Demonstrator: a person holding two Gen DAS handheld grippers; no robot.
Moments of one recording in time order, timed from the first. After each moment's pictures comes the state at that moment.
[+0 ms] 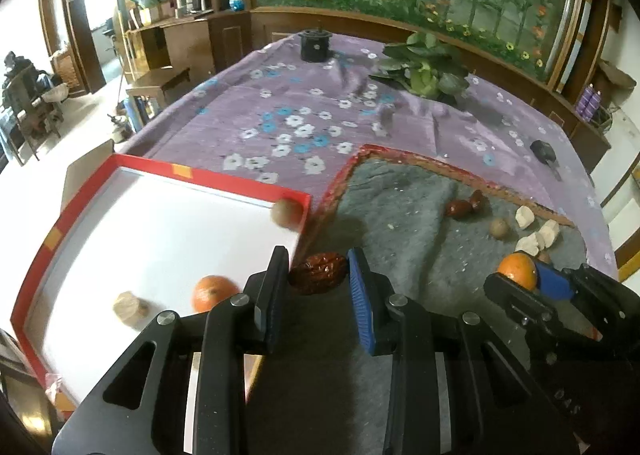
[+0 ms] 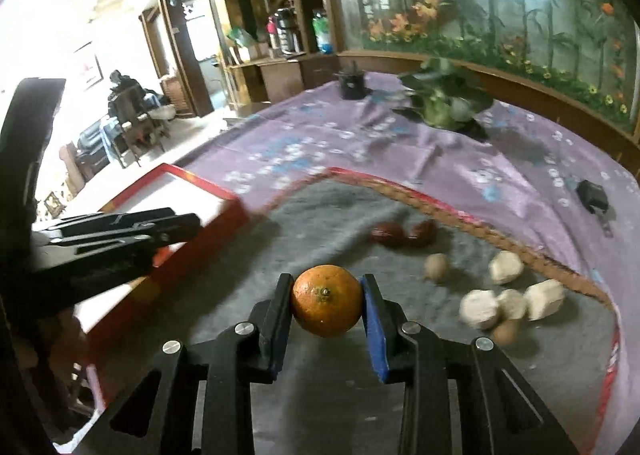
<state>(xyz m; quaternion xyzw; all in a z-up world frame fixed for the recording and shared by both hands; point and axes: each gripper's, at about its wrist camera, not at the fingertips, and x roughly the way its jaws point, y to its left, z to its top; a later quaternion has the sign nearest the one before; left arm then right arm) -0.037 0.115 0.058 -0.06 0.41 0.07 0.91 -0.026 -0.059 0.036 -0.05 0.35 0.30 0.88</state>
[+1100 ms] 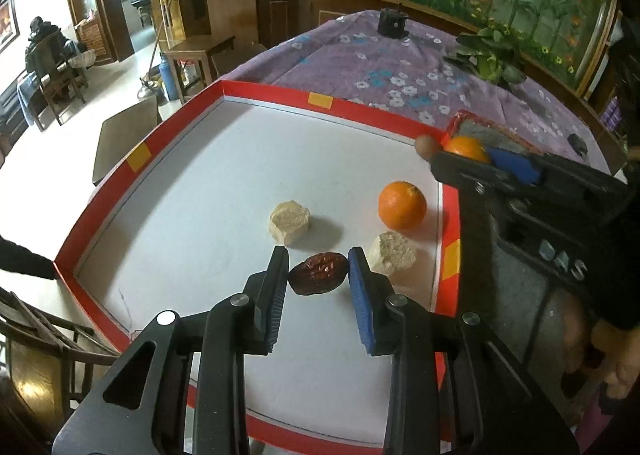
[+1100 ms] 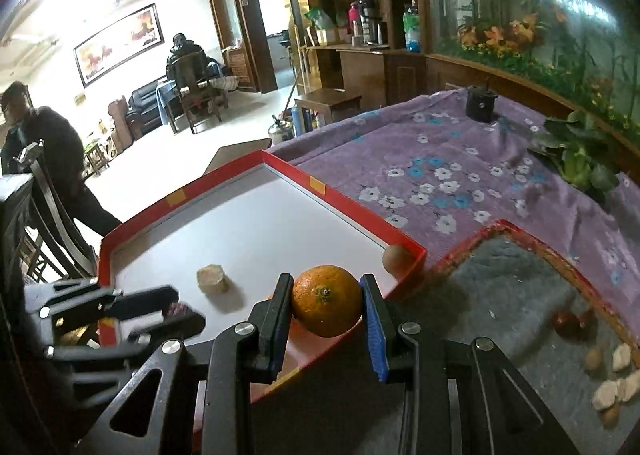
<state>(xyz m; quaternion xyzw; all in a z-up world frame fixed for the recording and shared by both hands) -0.113 0.215 0.033 -0.09 0.44 0.11 0.89 -0.032 0.100 0.039 -0.10 0.35 0.40 0.84</state>
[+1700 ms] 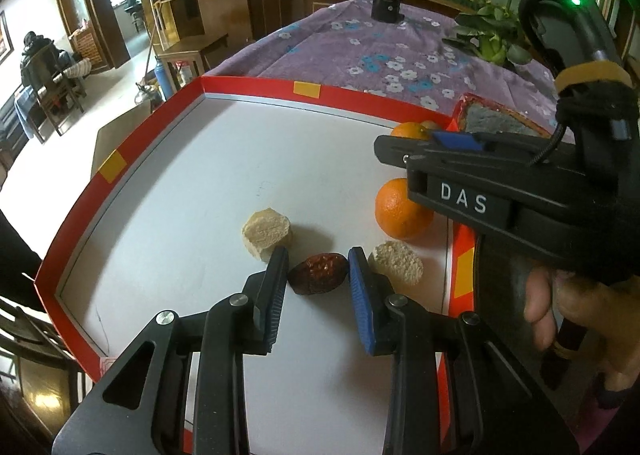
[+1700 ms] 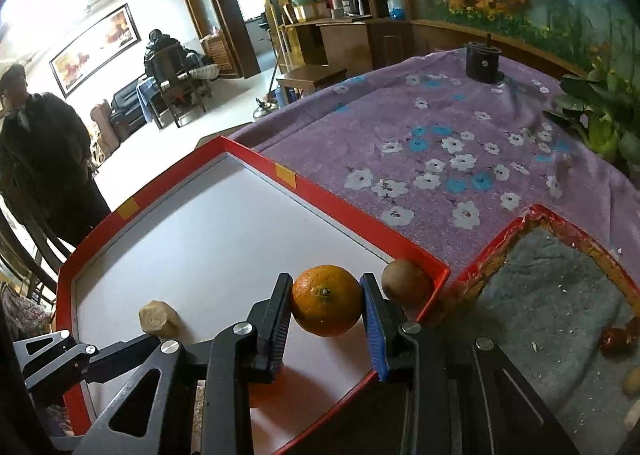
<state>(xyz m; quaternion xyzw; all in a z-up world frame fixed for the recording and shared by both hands) -0.087 0.207 0.013 -0.06 0.46 0.11 0.88 0.023 0.134 0.002 -0.08 0.41 0.38 0.83</state>
